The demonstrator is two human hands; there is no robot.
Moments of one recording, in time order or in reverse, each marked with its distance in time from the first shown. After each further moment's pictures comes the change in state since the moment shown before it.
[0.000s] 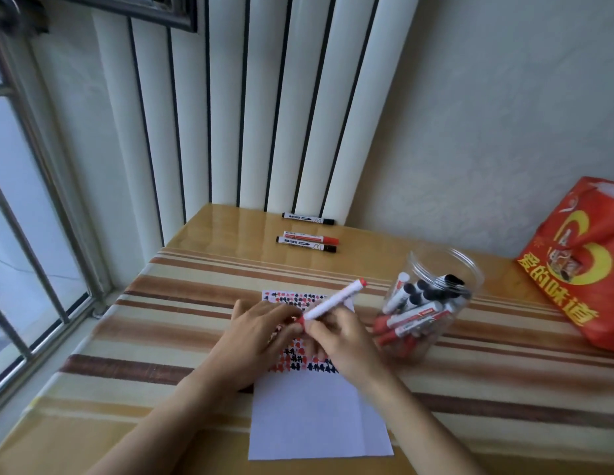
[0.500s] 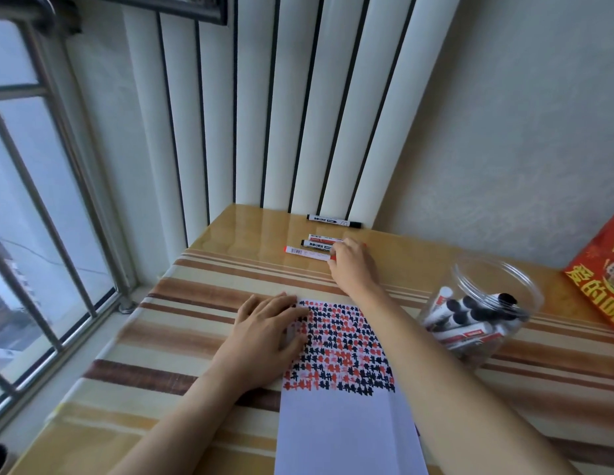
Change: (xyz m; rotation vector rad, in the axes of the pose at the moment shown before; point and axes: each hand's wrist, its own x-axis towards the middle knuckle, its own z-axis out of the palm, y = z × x) left_hand 0.002 -0.038 0.004 0.162 -0.117 -0.188; right_hand 0.191 0.031 -0.012 -1.199 0.264 -0.229
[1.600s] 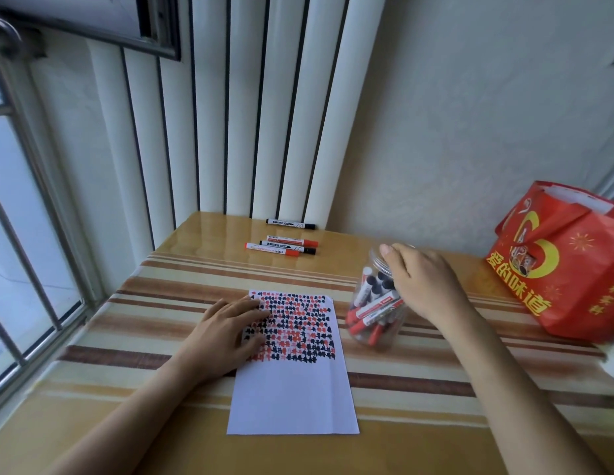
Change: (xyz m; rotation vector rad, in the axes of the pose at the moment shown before) left_hand -0.023 0.016 -0.003 0.004 -0.032 0.087; right_hand -0.153 0.070 -0.219 0.067 0.031 0.137
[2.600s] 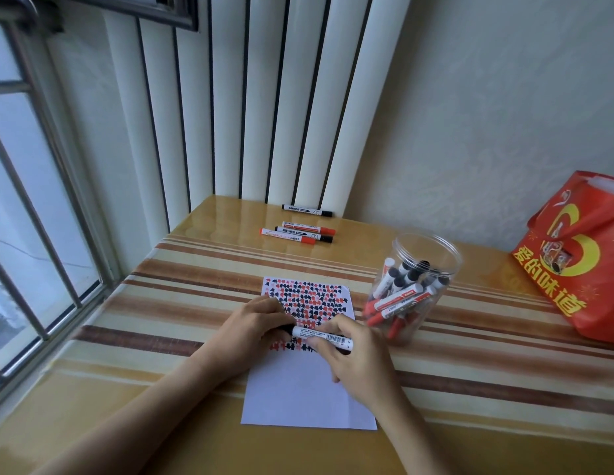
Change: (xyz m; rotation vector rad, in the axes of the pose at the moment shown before) left_hand -0.001 0.029 -0.008 -0.218 0.185 0.337; right_hand -0.088 -0.051 0.131 0.700 -0.068 -0.080
